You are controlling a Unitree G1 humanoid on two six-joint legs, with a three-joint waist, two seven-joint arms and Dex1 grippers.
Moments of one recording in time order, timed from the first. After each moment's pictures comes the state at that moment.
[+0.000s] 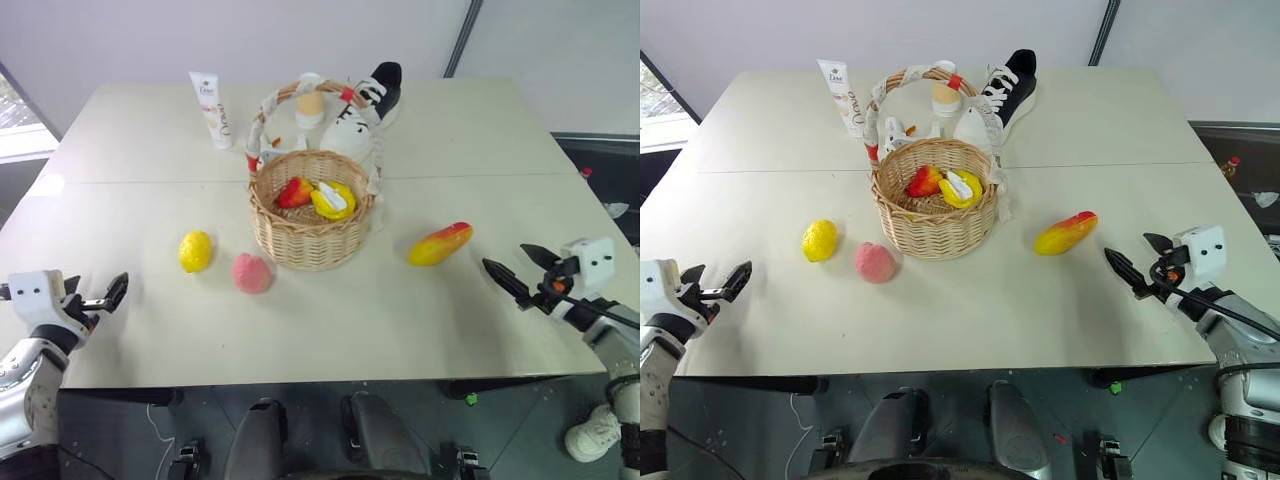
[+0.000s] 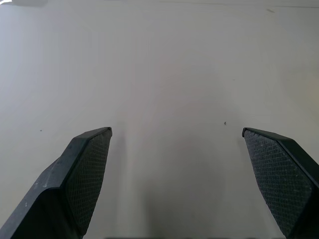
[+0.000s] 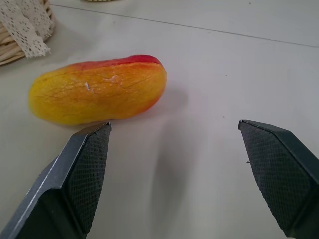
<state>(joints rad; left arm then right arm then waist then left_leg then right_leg) 0.07 0.55 0.57 0.03 -0.45 0.34 -0.43 0.02 -0.68 -0.43 -0.06 0.47 0.34 0.70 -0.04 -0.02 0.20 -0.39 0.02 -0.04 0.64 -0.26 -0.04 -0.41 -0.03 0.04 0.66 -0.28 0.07</state>
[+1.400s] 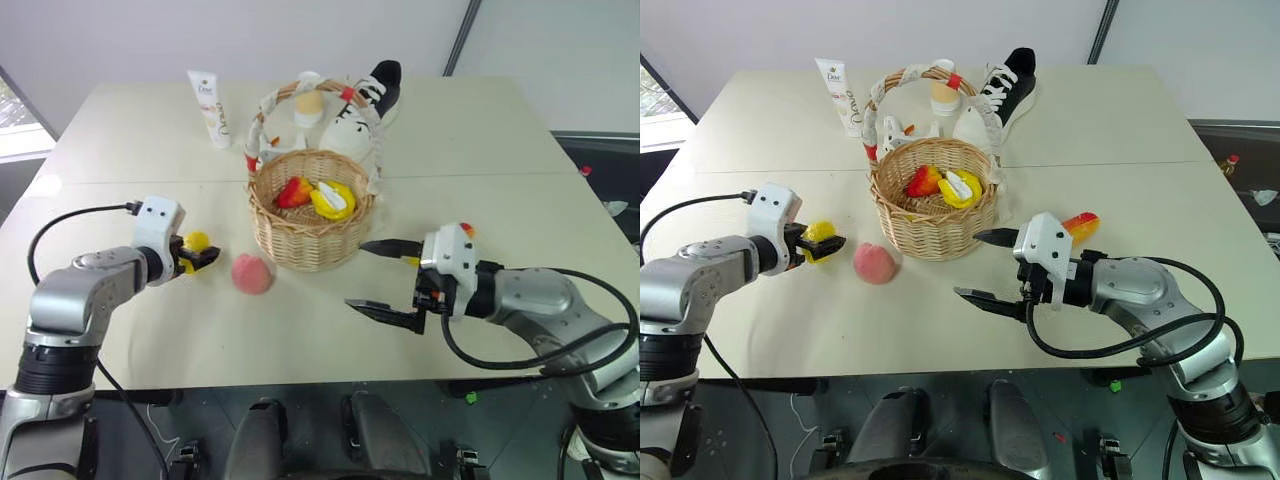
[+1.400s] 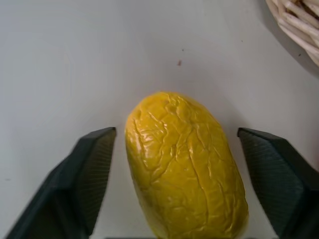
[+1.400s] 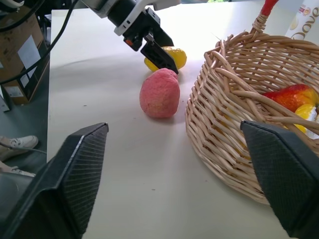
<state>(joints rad) -0.40 0.71 0.10 -0.15 -0.46 1.06 -0.36 -0.23 -0.73 0.05 -0.61 0.57 0.55 0.83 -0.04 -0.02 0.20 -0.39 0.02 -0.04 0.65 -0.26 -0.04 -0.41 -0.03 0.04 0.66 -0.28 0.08</state>
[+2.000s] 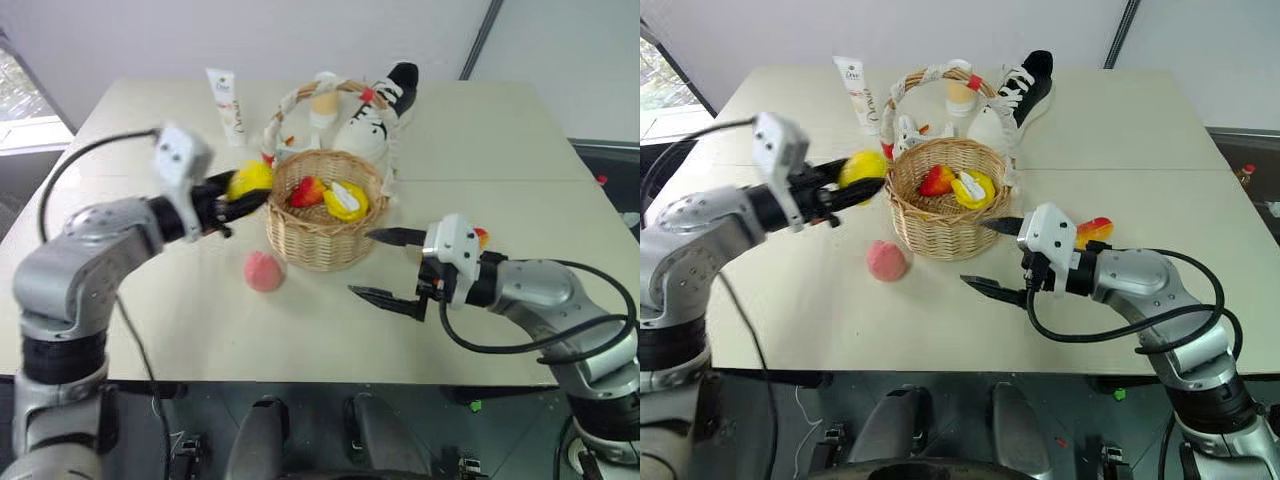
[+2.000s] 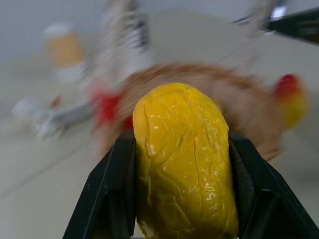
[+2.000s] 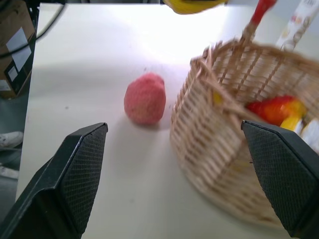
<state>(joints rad) -0.65 0.60 0.02 -0.42 -0.59 0.93 -0.58 -0.28 -0.72 0.03 -0.56 0.52 0.52 0.83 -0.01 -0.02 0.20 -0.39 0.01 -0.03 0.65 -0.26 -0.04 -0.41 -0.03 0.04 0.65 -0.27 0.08</state>
